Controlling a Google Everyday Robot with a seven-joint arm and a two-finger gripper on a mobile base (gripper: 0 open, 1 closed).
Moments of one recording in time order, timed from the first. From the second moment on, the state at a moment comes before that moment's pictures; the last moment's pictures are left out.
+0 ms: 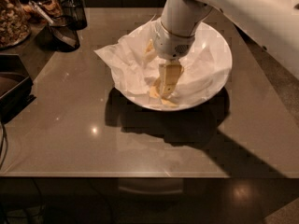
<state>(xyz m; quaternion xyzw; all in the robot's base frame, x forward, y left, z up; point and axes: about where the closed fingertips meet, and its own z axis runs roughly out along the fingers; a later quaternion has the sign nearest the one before) 0.571 -0.031 0.885 -0.81 0.56 0.04 0.16</state>
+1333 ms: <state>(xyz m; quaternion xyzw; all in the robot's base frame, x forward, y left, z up) 0.595 -0.052 0.891 -0.80 0.58 0.02 0.15</state>
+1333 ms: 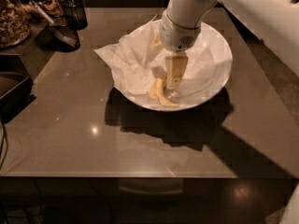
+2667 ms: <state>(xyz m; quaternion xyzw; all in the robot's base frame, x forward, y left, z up) 0.594 -0.045 0.836 -0.80 0.59 0.07 0.14</state>
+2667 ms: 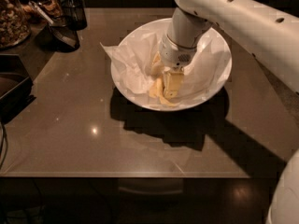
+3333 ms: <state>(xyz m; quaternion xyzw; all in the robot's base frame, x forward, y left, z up) 0.591 -0.048 0.843 -0.78 0.60 0.05 0.14</state>
